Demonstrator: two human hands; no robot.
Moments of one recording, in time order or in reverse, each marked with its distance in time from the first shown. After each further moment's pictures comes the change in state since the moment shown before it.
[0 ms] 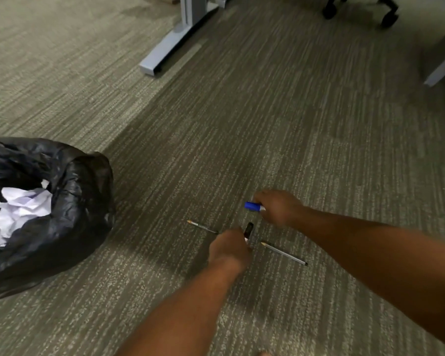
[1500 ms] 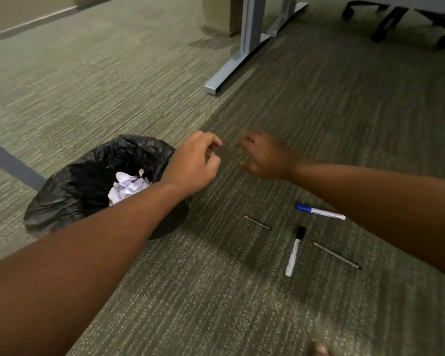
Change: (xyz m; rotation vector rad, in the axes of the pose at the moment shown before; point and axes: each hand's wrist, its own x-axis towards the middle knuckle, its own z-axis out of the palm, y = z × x) left_hand -0.061 -0.122 -0.231 -0.037 0.719 0.476; right_hand 0.022 -0.167 -0.140 -0.090 0.457 -0.424
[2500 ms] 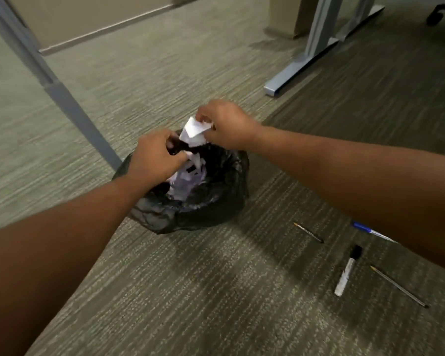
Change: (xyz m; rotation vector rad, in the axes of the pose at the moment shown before) left_hand -0.069 -0.126 -0.111 0.176 0.179 -0.406; right_hand 0.133 -0.177 -0.051 0.272 0.117 -0.256
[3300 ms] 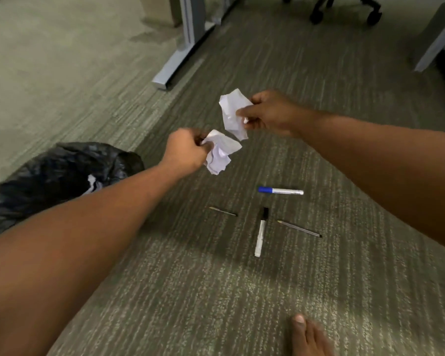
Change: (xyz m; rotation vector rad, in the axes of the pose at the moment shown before) left_hand -0.006 0.230 0.139 -0.272 -0.384 0.218; right_hand -0.230 0.165 -0.100 0.930 0.303 0.891
